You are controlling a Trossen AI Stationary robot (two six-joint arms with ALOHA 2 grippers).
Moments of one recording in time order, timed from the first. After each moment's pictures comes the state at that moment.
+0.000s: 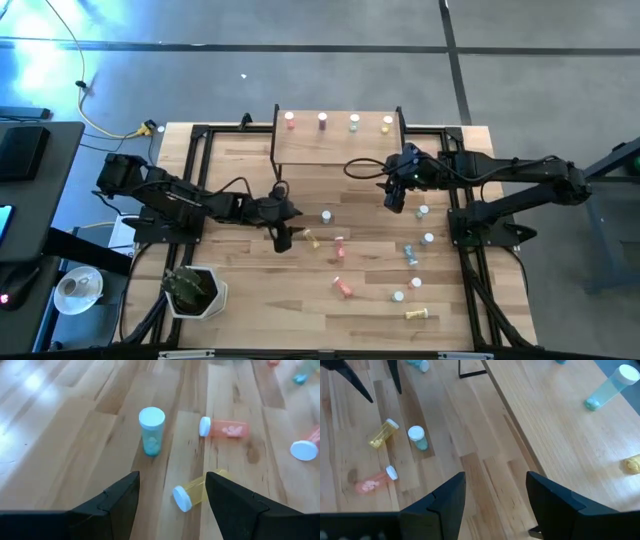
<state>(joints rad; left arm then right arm) 0.03 1.45 0.56 0.24 -0.19 -0.20 -0.08 1.13 1.06 -0.76 0.29 0.13</state>
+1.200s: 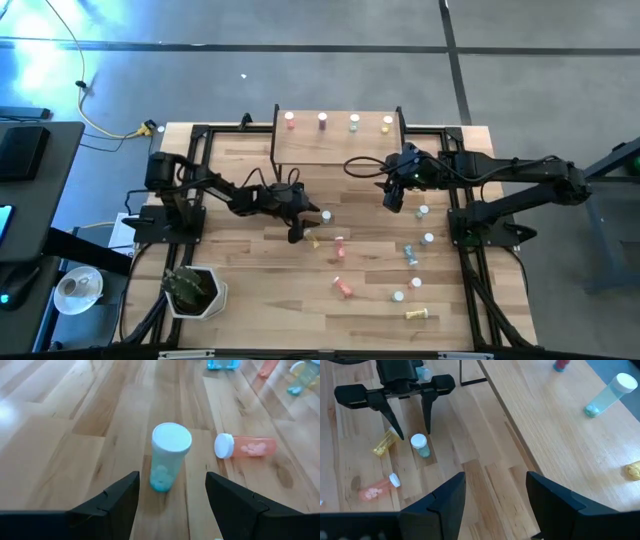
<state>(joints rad) 0.23 1.81 0.59 0.70 0.13 -0.05 -0.08 1.13 1.06 -0.73 0.28 0.13</state>
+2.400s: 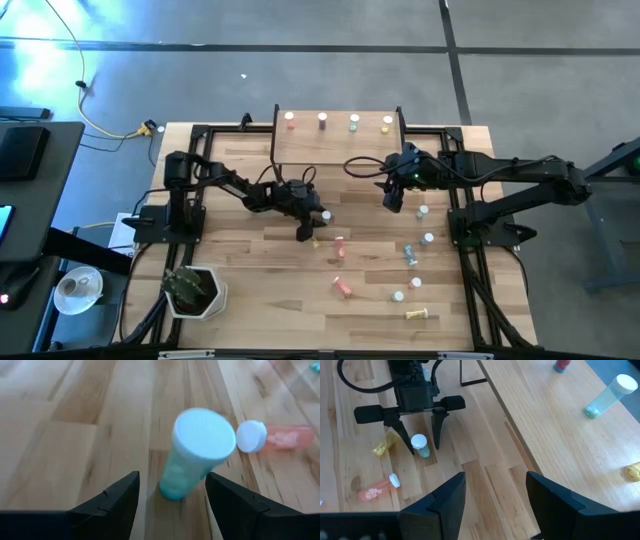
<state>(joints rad) 0.26 1.94 0.74 0.56 0.20 -0.02 -0.08 1.13 1.06 -0.72 0.28 0.13</state>
